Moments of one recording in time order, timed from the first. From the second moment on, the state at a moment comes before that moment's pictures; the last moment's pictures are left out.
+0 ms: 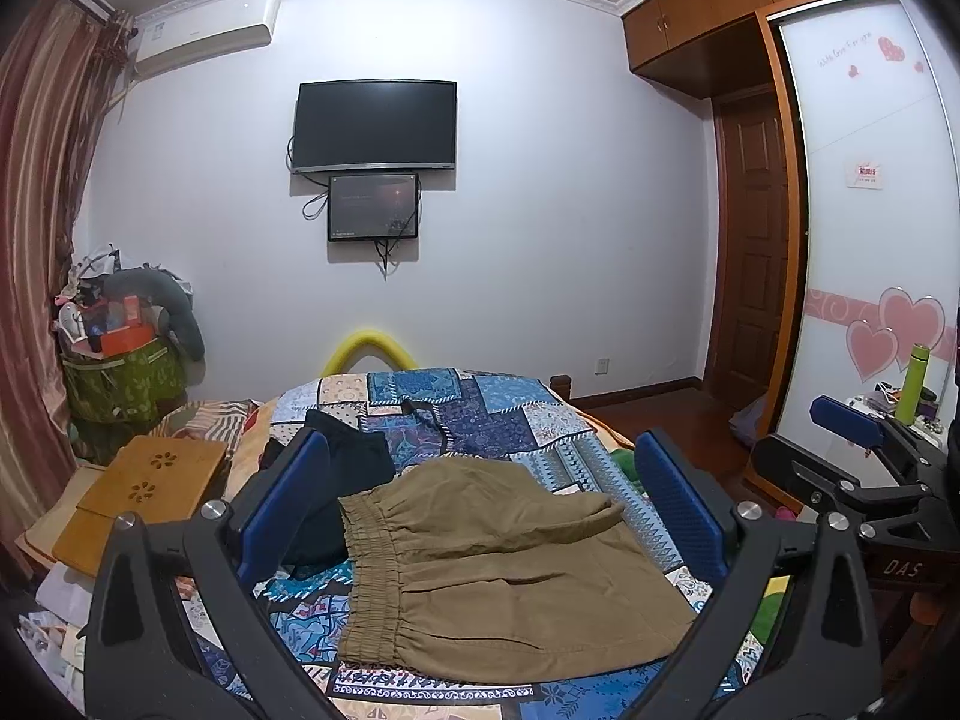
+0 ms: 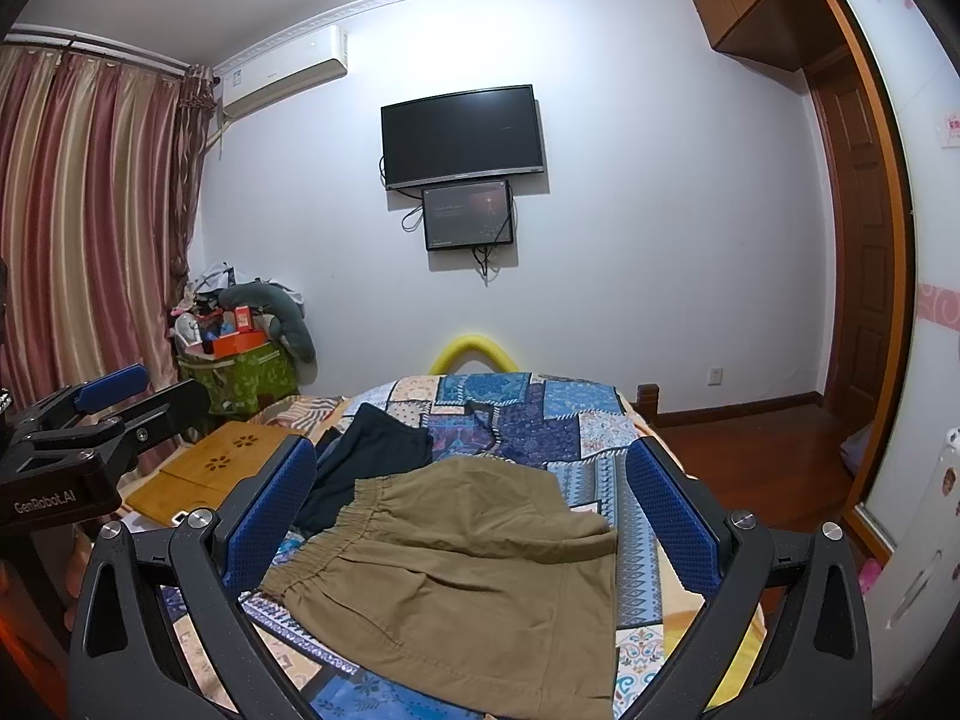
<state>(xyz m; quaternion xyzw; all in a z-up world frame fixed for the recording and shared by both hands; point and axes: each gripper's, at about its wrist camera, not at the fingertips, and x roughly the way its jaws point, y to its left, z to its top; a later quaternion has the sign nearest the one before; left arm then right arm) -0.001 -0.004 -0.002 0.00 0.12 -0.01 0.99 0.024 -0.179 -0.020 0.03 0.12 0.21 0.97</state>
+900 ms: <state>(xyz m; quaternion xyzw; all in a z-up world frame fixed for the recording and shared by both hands) 0.000 -0.005 -0.002 0.00 0.11 -0.01 0.99 0.024 -0.182 -0.021 0.03 0.12 0.21 0.97</state>
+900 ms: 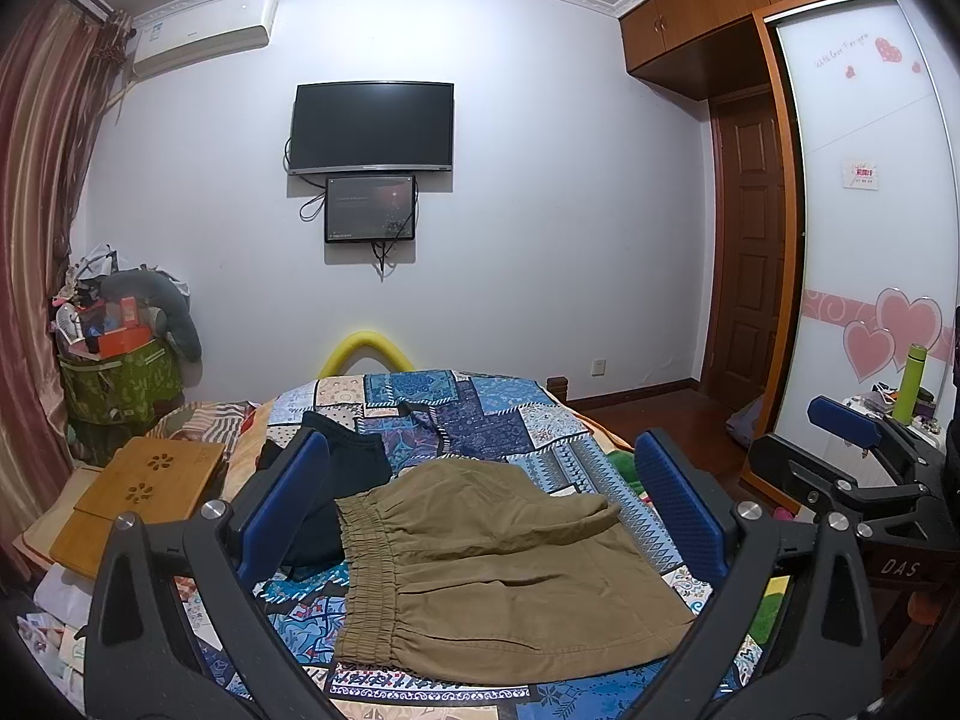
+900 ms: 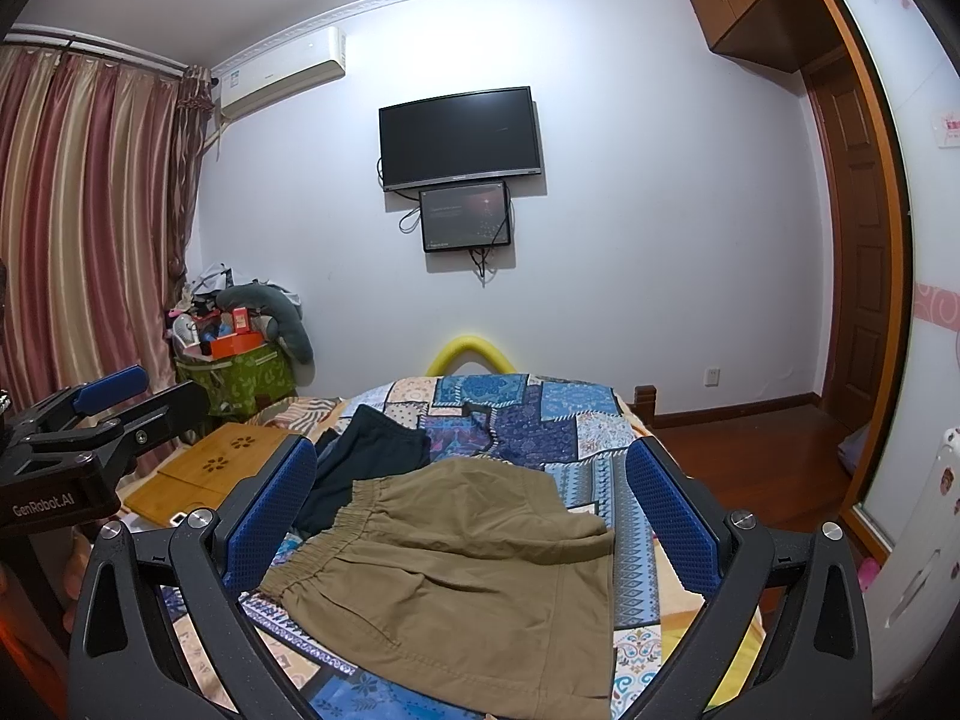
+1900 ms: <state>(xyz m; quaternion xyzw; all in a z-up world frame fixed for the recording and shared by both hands) 0.025 -0.001 -0.017 -0.01 0.14 -0.01 0.99 0.037 -0.179 -0.028 0.02 0.14 0.21 0.97</state>
